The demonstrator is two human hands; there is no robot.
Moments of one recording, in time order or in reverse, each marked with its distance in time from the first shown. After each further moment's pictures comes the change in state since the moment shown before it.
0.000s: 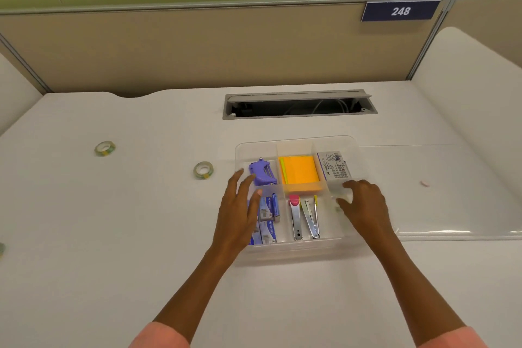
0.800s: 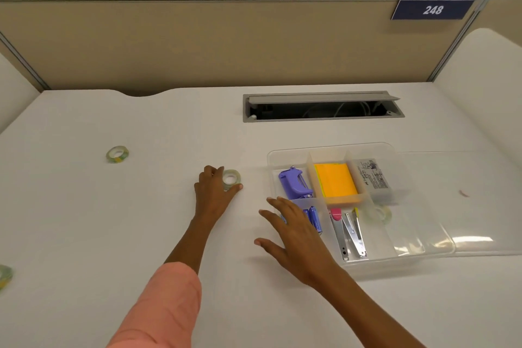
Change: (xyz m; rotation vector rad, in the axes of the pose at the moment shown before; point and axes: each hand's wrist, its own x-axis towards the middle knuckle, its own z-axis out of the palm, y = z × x) left_hand 0.098 -0.130 -0.056 0.243 -0.080 -0.274; right_hand -0.046 -0.141 0.106 0.025 -0.237 -0.524
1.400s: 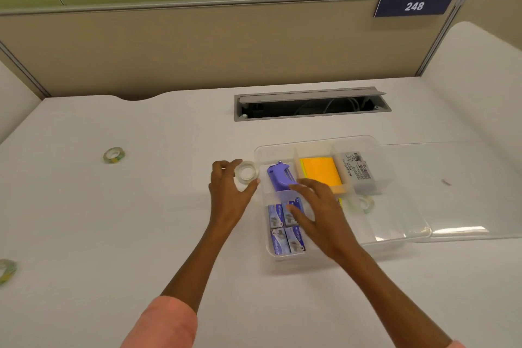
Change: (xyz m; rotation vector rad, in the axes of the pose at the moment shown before) left_hand -0.067 0.075 -0.008 -0.331 0.161 0.134; right_hand -0.022 0.042 -0.051 0.171 0.271 0.090
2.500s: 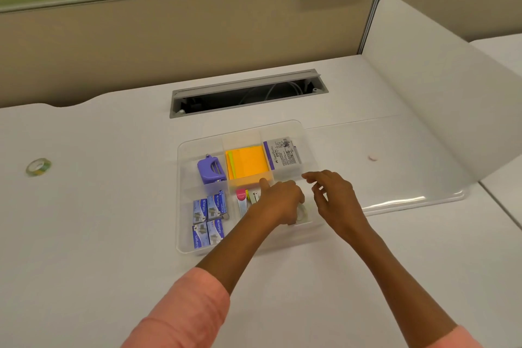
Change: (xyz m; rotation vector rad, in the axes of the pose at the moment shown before) left_hand -0.061 0.145 0.173 0.840 -0.933 0.323; right_hand -0.040 0.121 -0.112 -0.032 0.048 0.190
